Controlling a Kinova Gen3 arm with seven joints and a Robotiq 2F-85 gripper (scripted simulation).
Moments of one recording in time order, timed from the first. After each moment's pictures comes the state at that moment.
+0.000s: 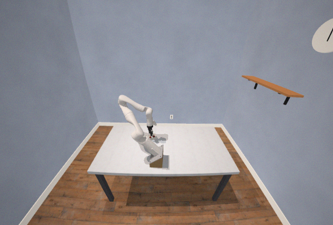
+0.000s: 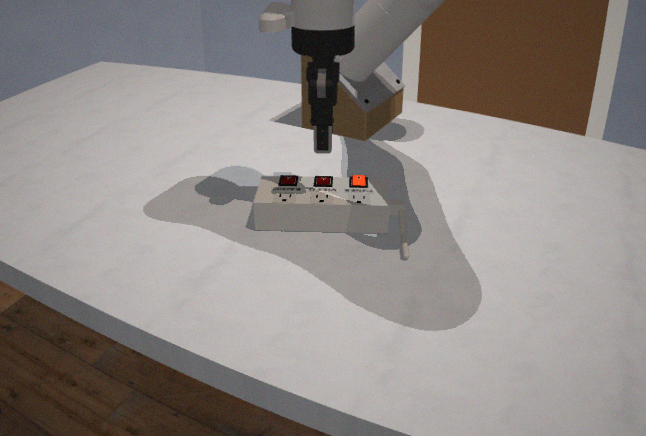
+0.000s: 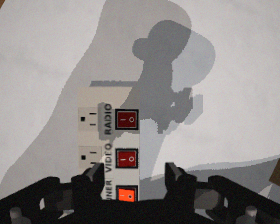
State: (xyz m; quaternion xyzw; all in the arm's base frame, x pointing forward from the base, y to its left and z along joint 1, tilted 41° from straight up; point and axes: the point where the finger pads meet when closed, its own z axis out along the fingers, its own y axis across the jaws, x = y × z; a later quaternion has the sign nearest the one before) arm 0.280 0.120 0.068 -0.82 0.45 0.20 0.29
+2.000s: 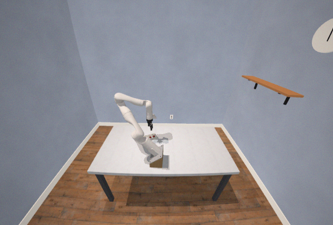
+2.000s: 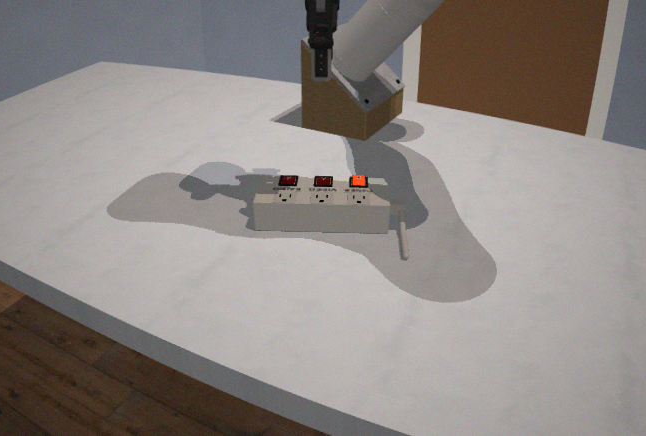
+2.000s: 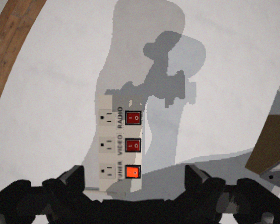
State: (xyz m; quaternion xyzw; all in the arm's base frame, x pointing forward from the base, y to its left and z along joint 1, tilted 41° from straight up) arm 0.289 0.063 0.137 -0.82 0.45 0.19 0.29
